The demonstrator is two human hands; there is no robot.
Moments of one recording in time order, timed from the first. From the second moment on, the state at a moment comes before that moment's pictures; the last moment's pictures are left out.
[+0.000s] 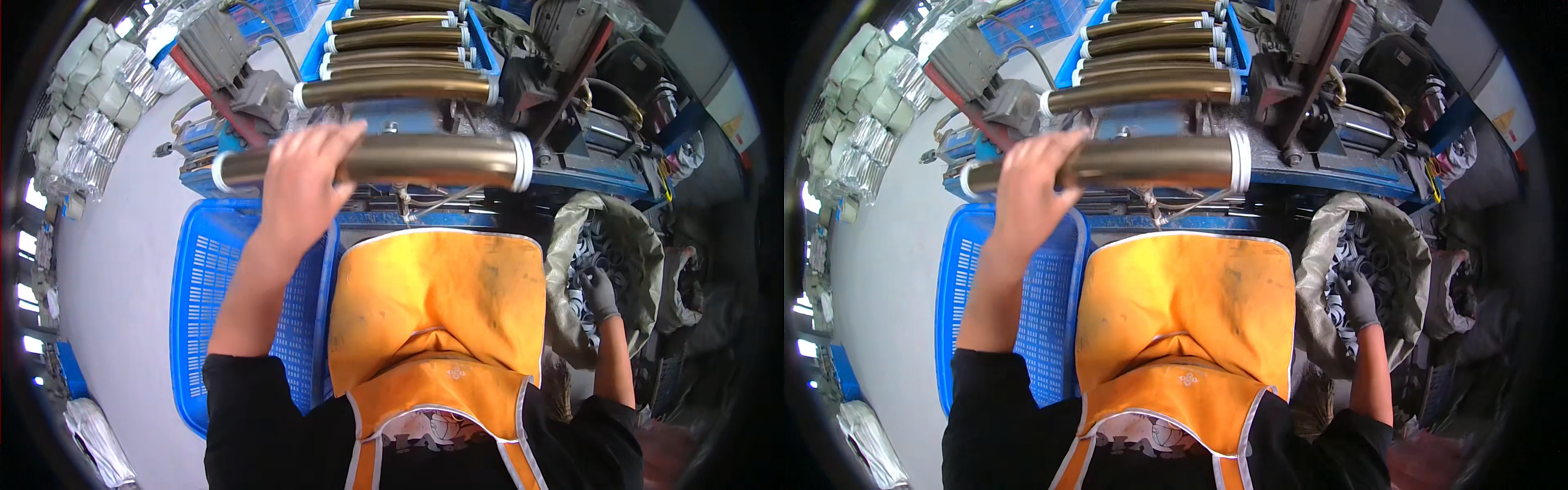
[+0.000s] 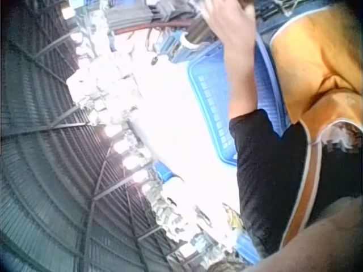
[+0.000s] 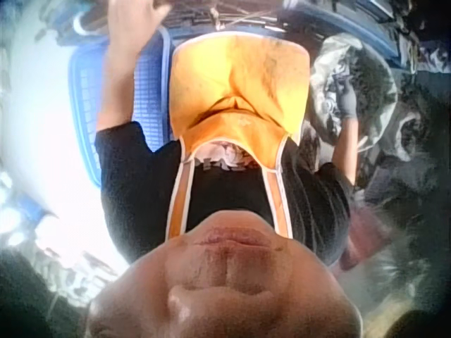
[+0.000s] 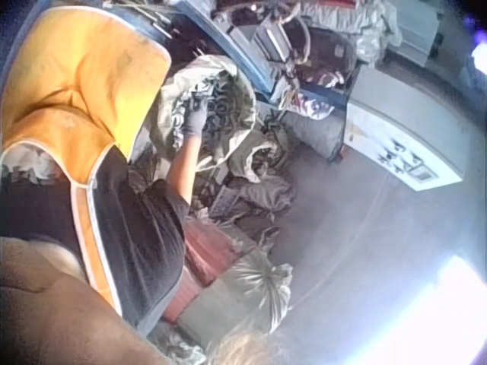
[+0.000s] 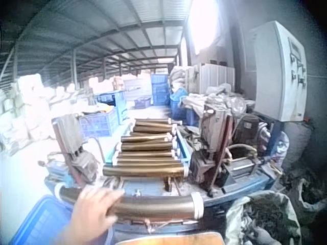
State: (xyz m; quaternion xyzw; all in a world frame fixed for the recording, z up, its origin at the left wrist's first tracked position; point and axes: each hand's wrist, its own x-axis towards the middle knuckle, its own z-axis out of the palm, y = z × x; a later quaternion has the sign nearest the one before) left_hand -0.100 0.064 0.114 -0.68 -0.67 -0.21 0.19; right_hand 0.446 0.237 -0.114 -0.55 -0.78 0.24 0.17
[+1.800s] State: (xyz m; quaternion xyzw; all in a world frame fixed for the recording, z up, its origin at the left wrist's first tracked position) left_hand -0.054 -0.185 -0.136 -0.24 -0.90 -0.23 -0.29; right_hand -0.091 0.415 0.054 -0.19 -0.98 0.00 -0.06
